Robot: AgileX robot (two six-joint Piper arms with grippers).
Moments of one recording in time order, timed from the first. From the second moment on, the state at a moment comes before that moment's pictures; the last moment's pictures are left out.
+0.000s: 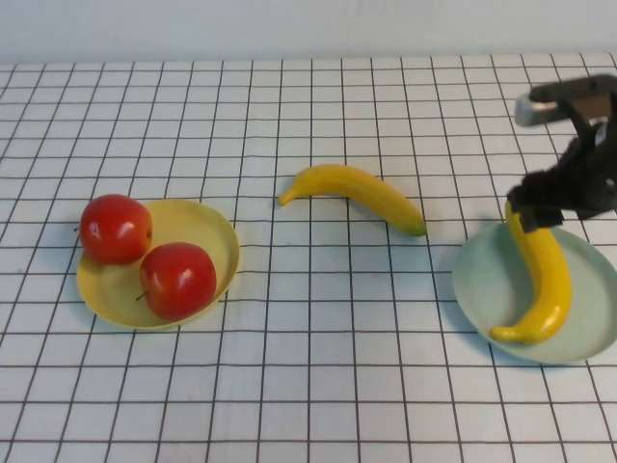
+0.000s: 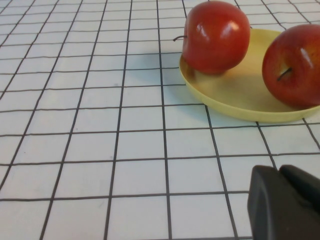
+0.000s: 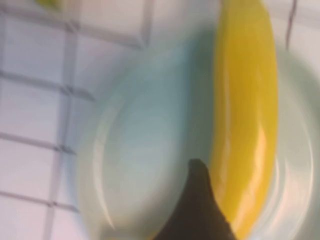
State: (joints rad) right arm 0.24 1.71 -1.32 -0.04 0.89 0.04; left arm -0.05 -0.01 0.02 -0.03 0.38 0.06
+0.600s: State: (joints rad) right arm 0.46 2.22 -1.99 -0.02 1.01 -0.29; left arm -0.05 -0.01 0.02 -0.03 0.38 0.06
